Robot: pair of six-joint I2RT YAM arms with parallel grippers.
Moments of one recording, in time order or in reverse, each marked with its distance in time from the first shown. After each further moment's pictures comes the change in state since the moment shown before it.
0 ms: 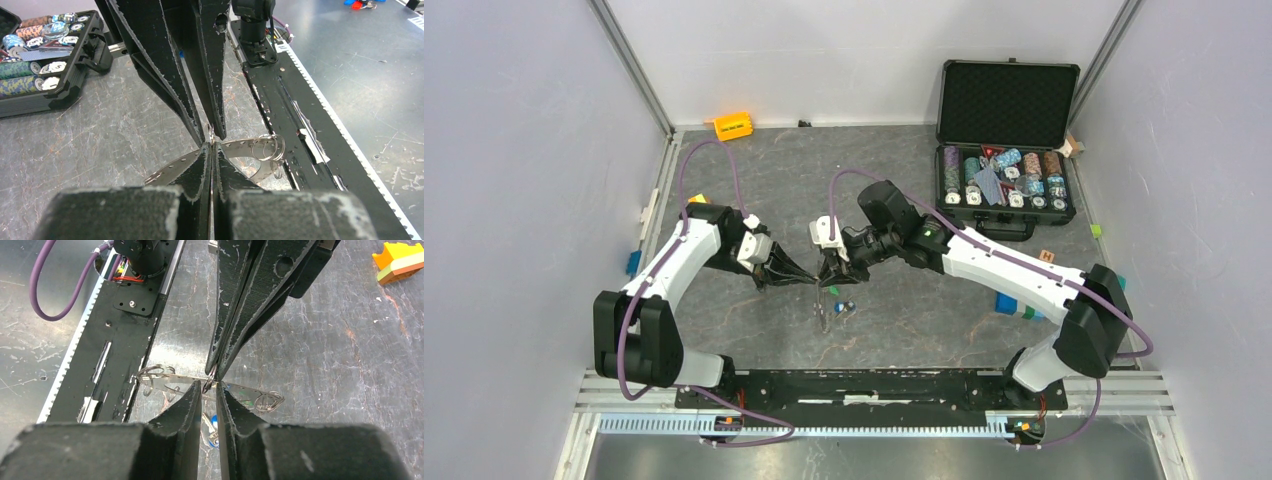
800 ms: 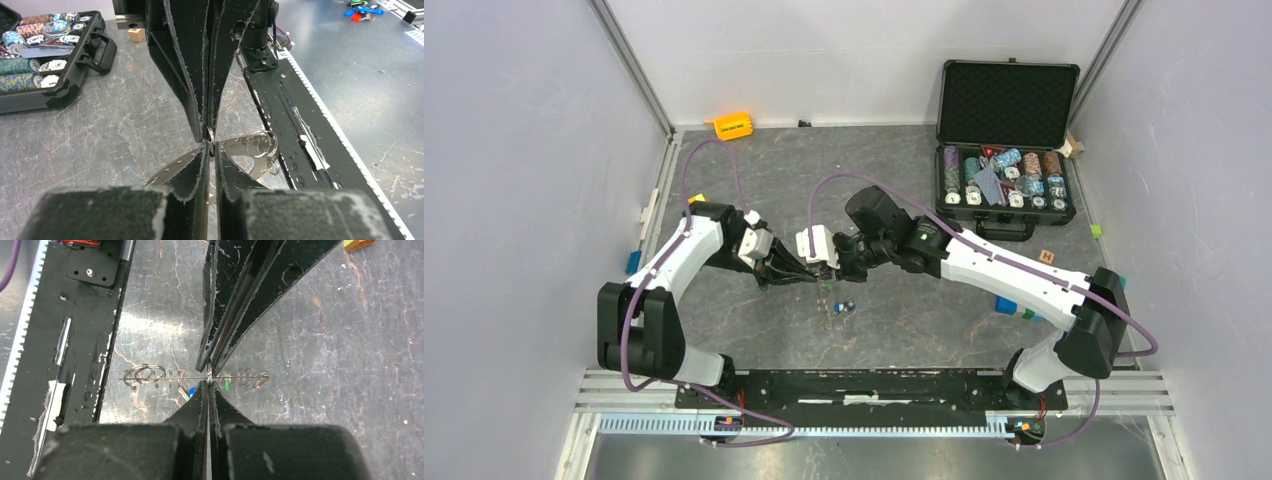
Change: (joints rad) left arm 0.000 0.038 0.000 0.001 0.025 0.001; right arm 0.081 0.000 0.095 -0.155 0.266 -0.077
